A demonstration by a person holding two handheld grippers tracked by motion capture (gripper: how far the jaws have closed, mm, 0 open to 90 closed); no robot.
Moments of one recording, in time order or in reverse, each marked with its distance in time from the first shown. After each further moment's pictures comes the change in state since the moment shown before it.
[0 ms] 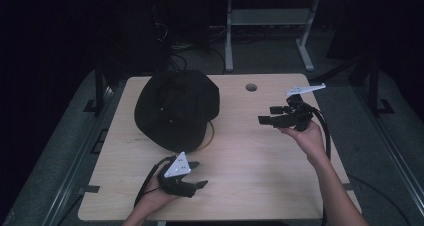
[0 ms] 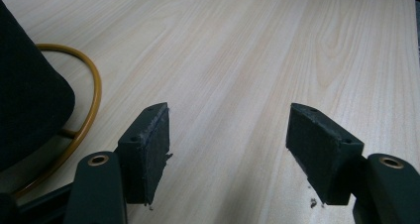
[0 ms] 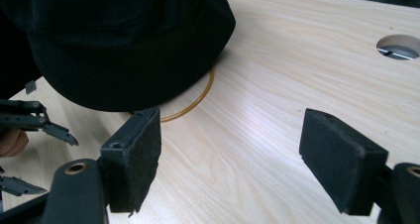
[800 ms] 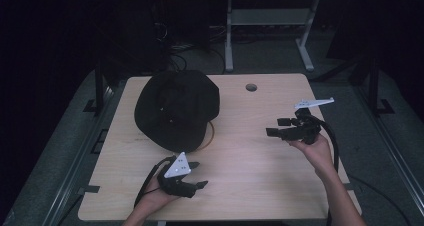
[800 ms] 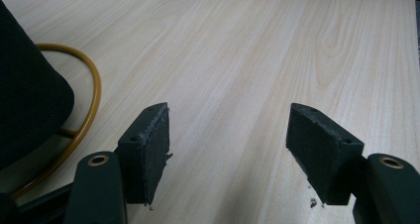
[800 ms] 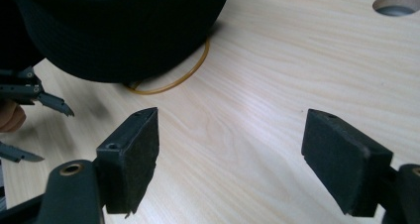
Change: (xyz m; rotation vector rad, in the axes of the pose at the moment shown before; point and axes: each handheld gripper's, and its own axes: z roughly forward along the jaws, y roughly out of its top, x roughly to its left) left arm -0.001 0.000 0.000 -0.002 0.002 0.004; right arm -0.007 -0.039 -0.011 0.013 -0.002 0.034
